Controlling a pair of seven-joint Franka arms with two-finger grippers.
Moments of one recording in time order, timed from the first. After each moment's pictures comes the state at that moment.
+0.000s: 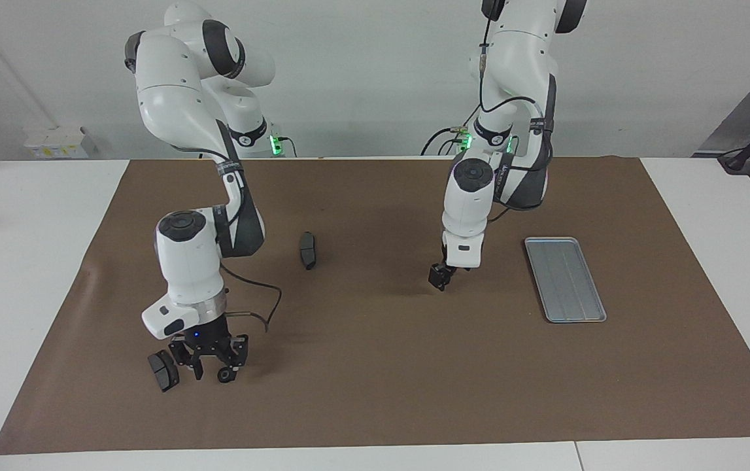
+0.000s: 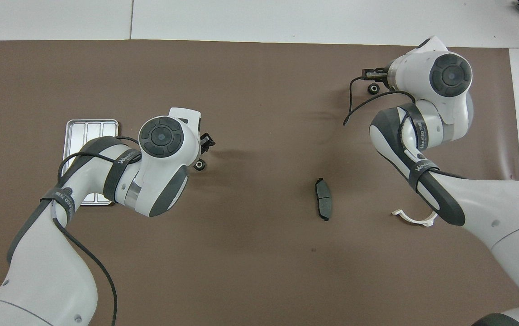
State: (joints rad) left arm -0.49 0.35 0.02 -1.93 0.10 2.33 -1.12; right arm -0.06 0.68 0.17 -1.49 -0.34 2.55 0.34
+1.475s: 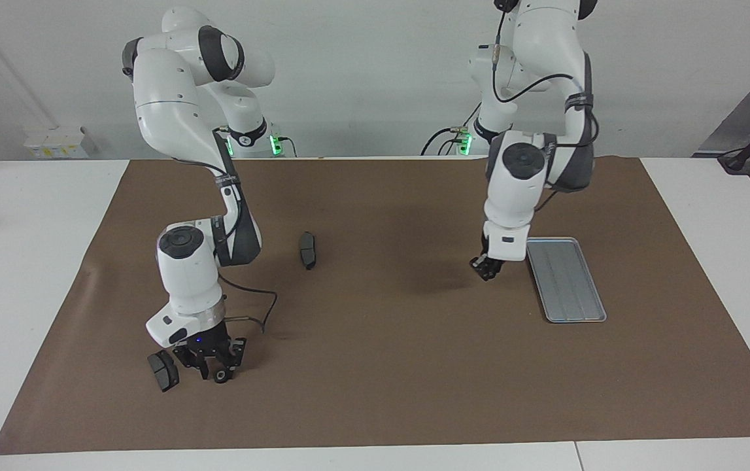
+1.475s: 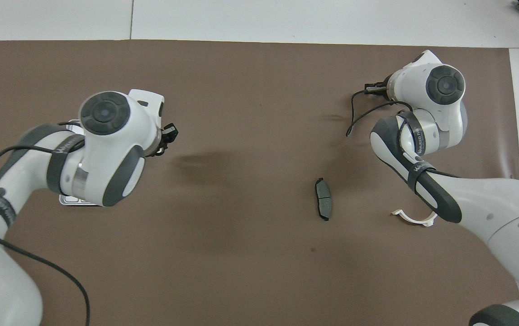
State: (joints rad) left arm -0.29 0.18 0.04 -1.90 0.05 2.12 -0.75; right arm -0.08 0.70 0.17 -1.54 -0.34 2.59 0.28
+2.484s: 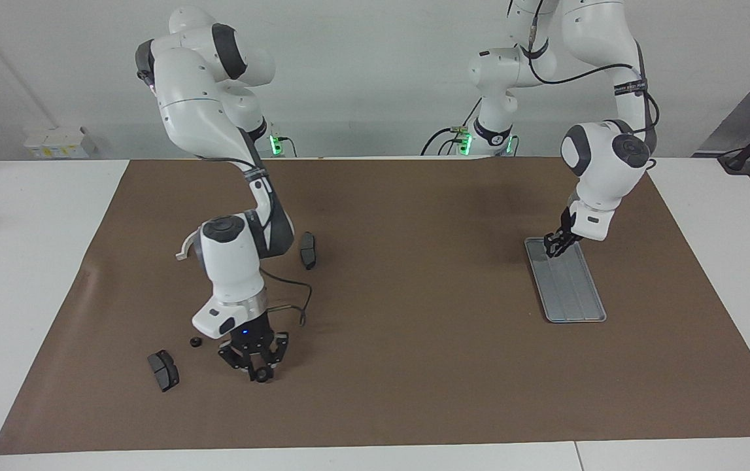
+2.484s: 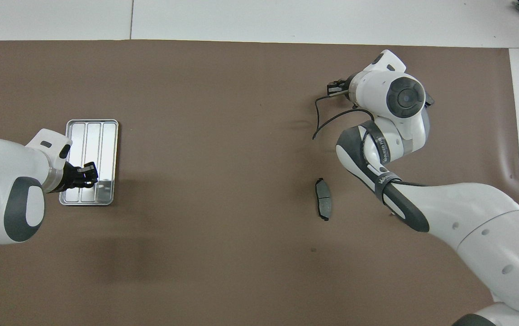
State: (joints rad) left arm -0.02 0.06 0.02 -2.28 -0.03 2.35 -0.30; right arm 0.07 0.70 0.19 -1.54 -0.34 2.71 0.28
